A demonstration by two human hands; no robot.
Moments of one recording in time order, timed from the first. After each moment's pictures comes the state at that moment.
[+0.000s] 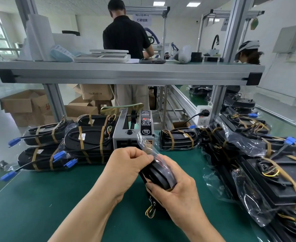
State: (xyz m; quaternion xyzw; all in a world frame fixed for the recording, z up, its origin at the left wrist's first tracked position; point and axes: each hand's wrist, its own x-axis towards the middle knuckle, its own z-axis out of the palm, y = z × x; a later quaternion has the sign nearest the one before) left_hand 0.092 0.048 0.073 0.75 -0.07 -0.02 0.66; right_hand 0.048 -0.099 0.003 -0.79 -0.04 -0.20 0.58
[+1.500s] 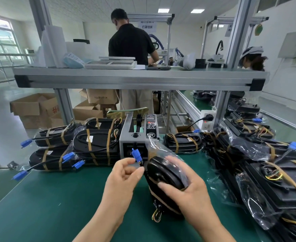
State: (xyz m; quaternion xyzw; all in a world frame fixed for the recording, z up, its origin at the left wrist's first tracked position) left_hand 0.081 0.066 0.020 0.72 -0.02 0.03 0.69; right_hand 0.044 -0.109 0.011 -0.73 -0.09 -0.17 0.65
